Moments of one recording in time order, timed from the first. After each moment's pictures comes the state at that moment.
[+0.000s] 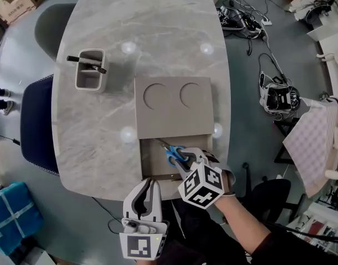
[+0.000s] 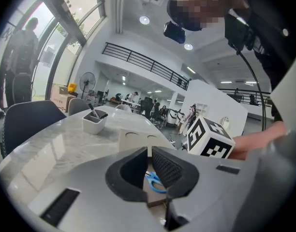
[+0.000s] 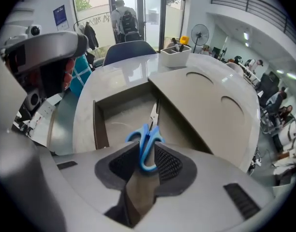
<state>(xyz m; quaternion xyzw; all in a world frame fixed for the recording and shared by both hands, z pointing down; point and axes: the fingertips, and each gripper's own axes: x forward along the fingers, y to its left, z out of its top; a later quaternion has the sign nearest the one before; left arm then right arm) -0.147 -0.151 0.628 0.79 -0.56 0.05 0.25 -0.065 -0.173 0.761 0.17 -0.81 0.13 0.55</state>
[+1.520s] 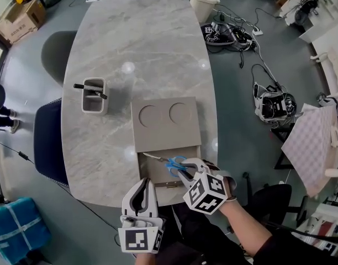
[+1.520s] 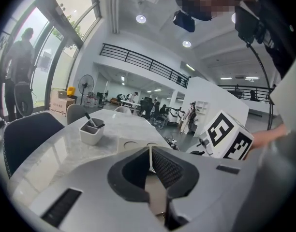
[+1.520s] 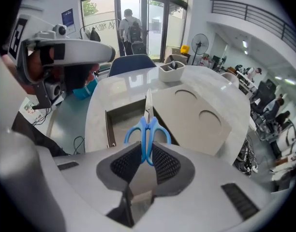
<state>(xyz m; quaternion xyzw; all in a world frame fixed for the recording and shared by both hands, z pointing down) -0.145 -0.177 0.592 0.79 -0.57 0.07 0.22 -0.045 -0.177 0.703 0.17 -0.83 0.10 0.52</state>
